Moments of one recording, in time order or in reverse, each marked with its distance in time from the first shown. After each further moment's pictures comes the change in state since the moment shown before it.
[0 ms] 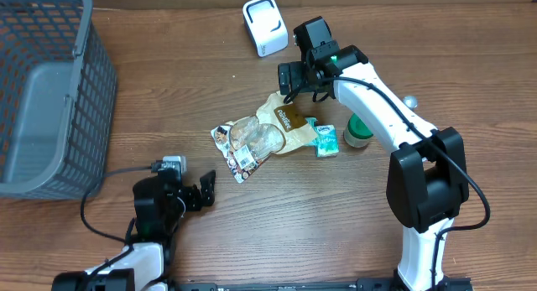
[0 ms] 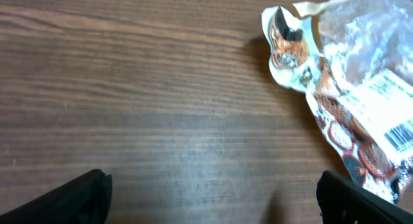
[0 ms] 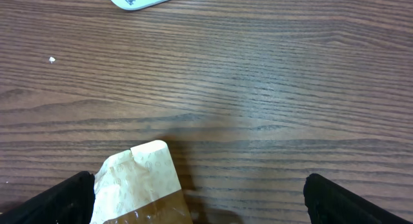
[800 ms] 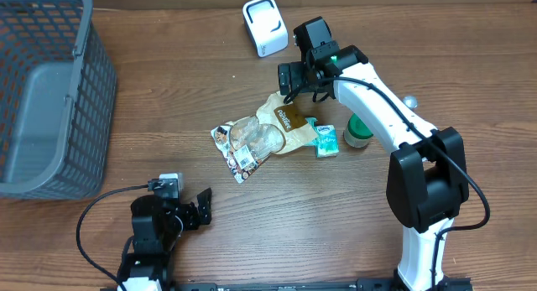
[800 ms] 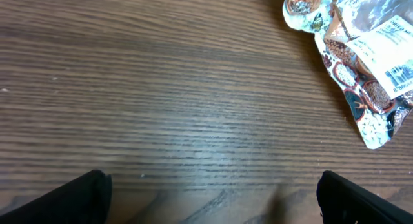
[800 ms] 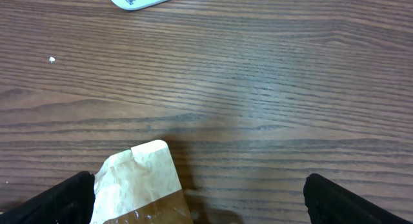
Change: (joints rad) left arm 0.000 -0.532 -0.043 -0.565 -0.078 -0.007; right arm 0.000 0.000 0.000 0.000 0.000 0.000
